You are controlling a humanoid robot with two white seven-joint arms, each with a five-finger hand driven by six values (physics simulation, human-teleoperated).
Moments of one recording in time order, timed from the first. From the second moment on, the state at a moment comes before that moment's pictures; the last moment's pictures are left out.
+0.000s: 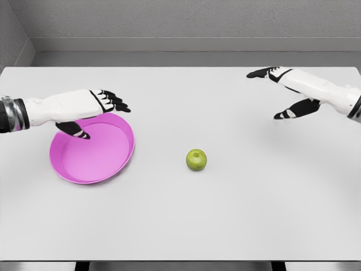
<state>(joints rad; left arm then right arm) -0.73 0.86 -0.81 -1.45 -0.29 -0.61 -0.40 -0.53 -0.71 0.31 -1.35 0.05 -0.61 0.61</state>
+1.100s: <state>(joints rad) -0.86 0.34 -1.02 -1.21 -0.45 -0.61 -0.47 -0.51 -0.70 0.28 -1.35 0.06 -0.61 0.61</state>
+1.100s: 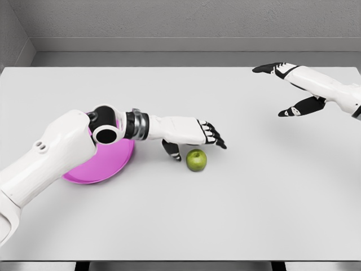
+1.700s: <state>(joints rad) -0.87 0.36 -1.07 -1.24 -0.44 -0.61 -0.46 -0.51 -0.70 0.28 -1.35 0.06 -0.61 0.61</state>
